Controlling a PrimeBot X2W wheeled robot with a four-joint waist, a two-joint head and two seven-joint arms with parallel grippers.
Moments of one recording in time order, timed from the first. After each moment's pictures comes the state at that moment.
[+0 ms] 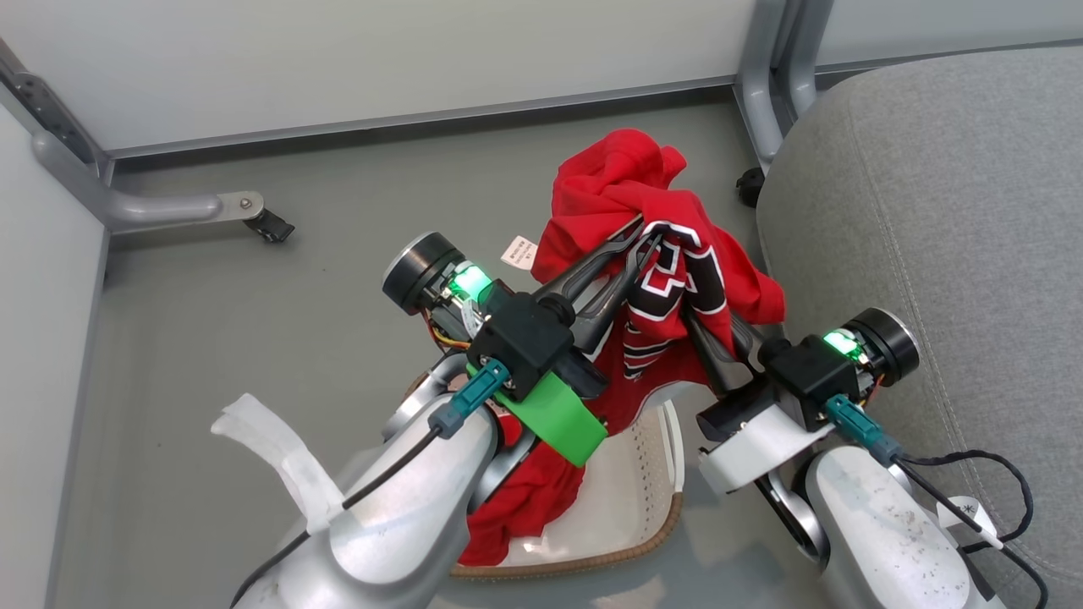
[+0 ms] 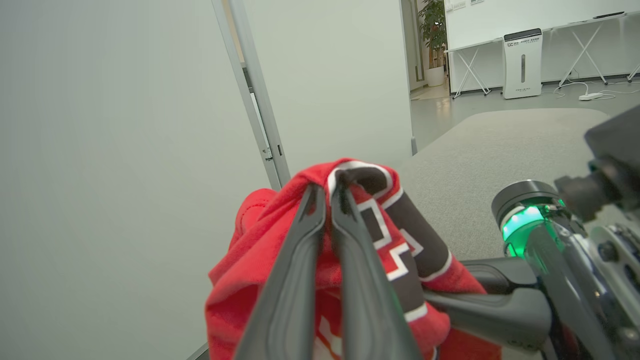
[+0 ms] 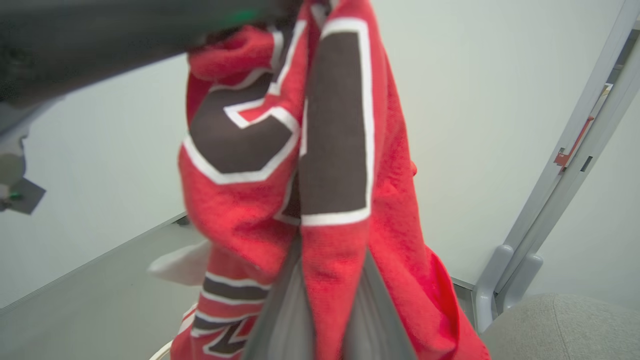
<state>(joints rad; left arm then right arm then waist) -0.61 0.07 -0.72 0.26 -0.21 -0.13 -0.26 -0.34 -0.08 0.33 0.17 0.02 0.13 -0.26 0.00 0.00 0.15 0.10</state>
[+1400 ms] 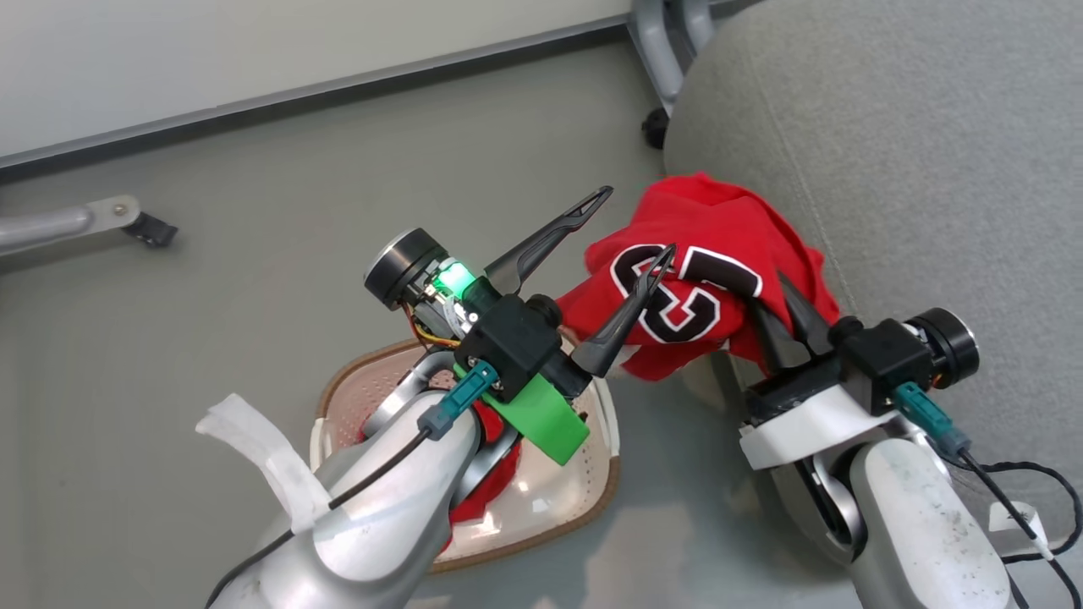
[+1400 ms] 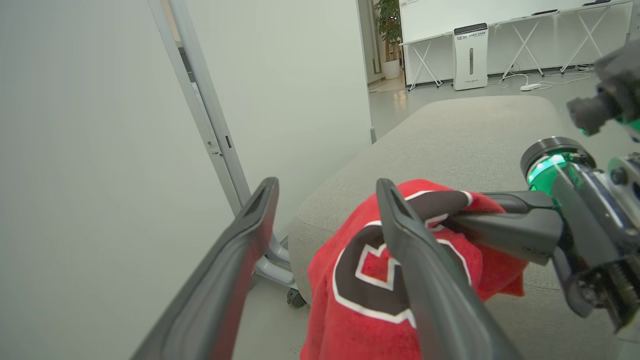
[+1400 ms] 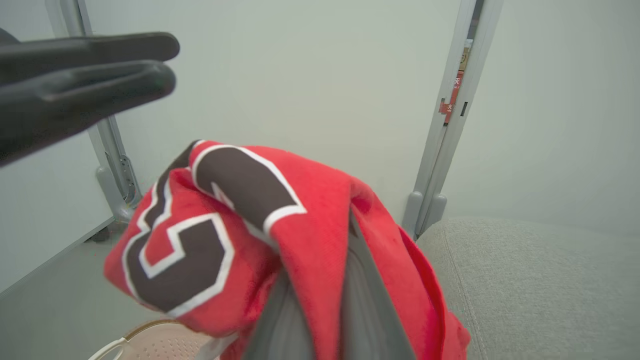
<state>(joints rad) -0.62 0.11 -0.73 0.26 -0.19 -0.13 -0.26 -0.31 -0.05 0.19 0.11 0.04 0.13 -0.26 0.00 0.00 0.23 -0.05</state>
